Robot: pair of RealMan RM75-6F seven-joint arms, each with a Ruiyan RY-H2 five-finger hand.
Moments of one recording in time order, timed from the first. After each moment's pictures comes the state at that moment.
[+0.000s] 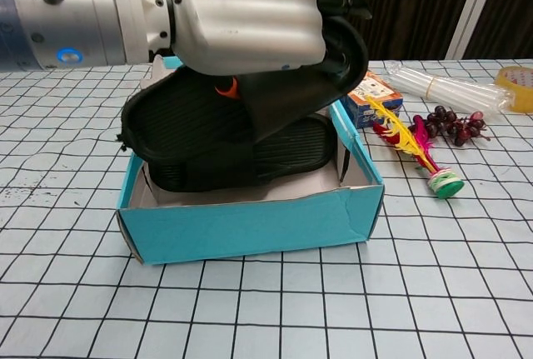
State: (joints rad) left arm -1.10 -1.35 -0.14 -1.69 1.61 0.83 0.99; right arm 0.03 -0.91 0.02 -1.64 -1.48 1.40 0.35
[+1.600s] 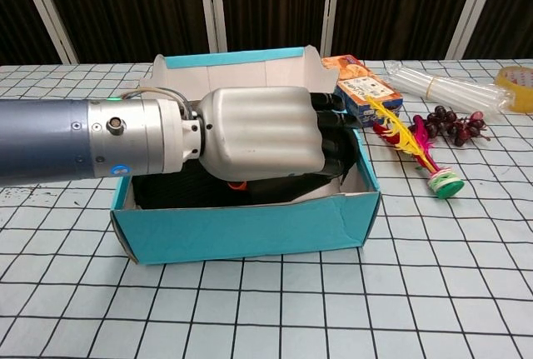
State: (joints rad) left arm -1.08 -1.58 -0.04 -1.46 1.65 0.81 0.82; right arm 0.03 -0.90 0.03 -1.64 -1.47 1.40 0.35
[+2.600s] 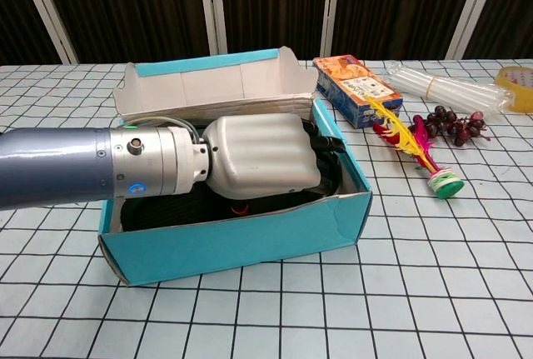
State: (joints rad) left arm -1.08 -1.66 -0.02 -1.35 1.62 0.77 0.64; right arm 0.03 -0.91 0.03 -1.63 -1.45 1.39 0.34
